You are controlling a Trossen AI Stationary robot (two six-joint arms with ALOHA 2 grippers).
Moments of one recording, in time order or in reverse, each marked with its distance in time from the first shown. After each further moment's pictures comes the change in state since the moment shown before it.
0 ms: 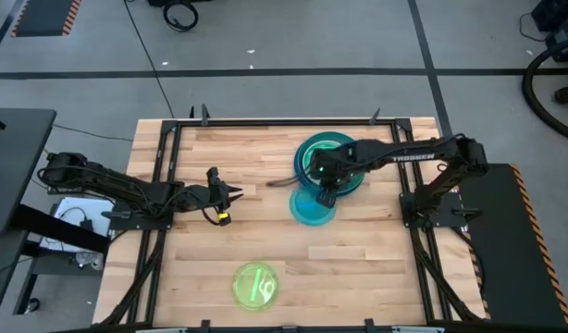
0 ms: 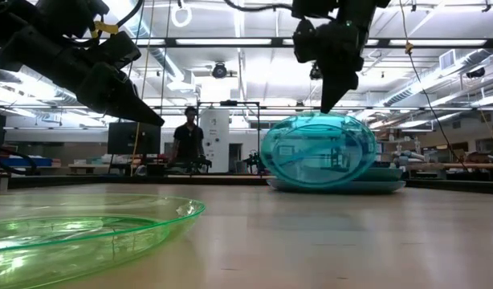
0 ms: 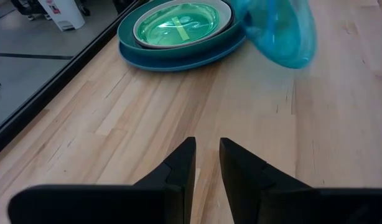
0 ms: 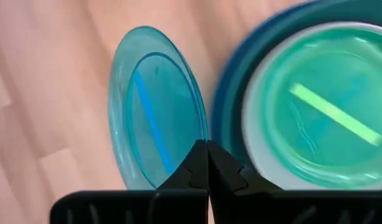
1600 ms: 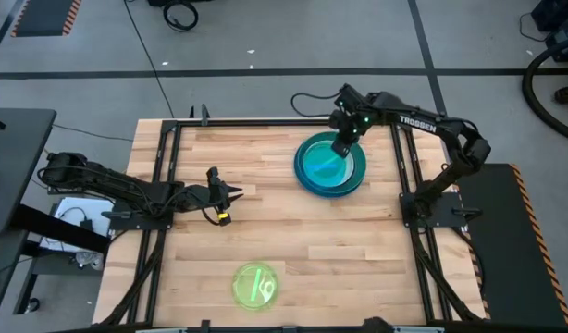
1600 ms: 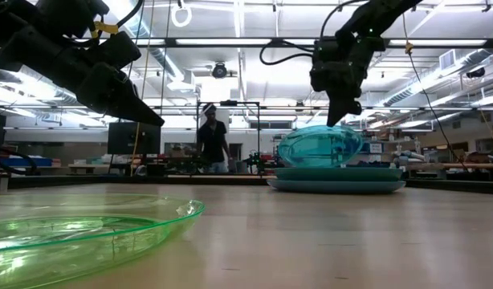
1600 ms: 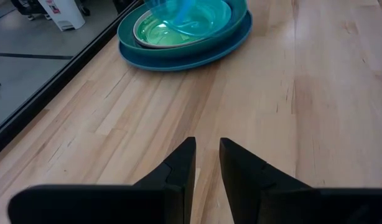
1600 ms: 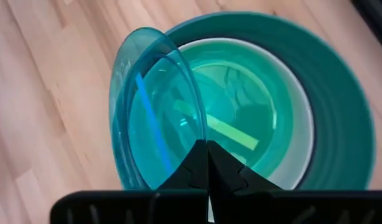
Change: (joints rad) left arm 0.000 0.000 0.000 -0.001 0.000 0.001; right arm -0.594 0.000 0.000 0.000 -0.368 -0.389
